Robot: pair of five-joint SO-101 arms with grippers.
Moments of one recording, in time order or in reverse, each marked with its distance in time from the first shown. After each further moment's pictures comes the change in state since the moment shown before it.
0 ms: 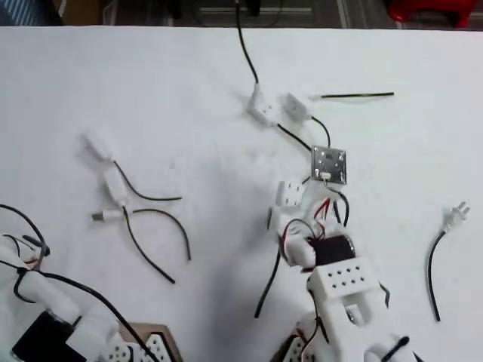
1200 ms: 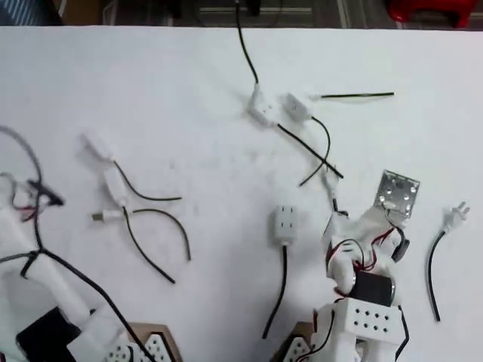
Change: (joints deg) left arm 18.6 0.0 -38.4 41.2 7.3; right arm 27.0 -26.5 12.0 3.7 13.0
